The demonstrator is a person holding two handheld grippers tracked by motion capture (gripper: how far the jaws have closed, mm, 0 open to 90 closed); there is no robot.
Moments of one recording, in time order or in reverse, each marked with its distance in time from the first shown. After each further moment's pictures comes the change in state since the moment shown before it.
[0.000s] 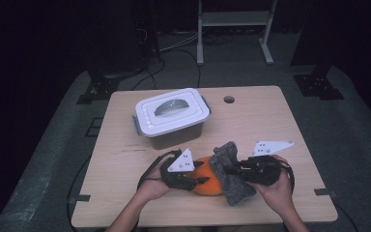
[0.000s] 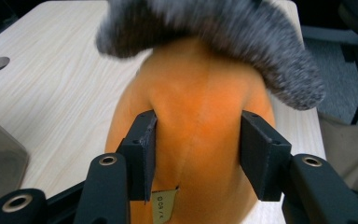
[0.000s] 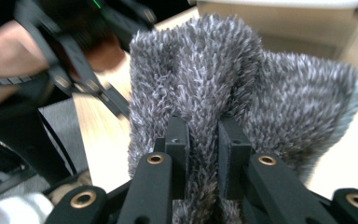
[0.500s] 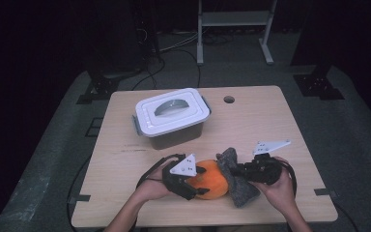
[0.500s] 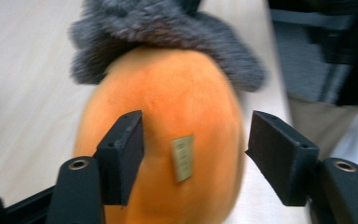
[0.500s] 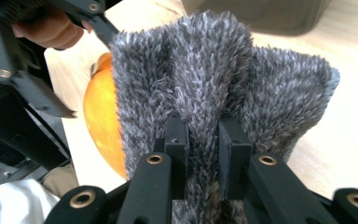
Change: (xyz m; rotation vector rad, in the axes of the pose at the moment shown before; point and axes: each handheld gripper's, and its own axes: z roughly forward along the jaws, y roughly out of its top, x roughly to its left) left arm -0.002 -0.002 0.005 0.044 -0.153 0.013; right arm -0.025 -0.019 0.005 0.095 -0.018 0.105
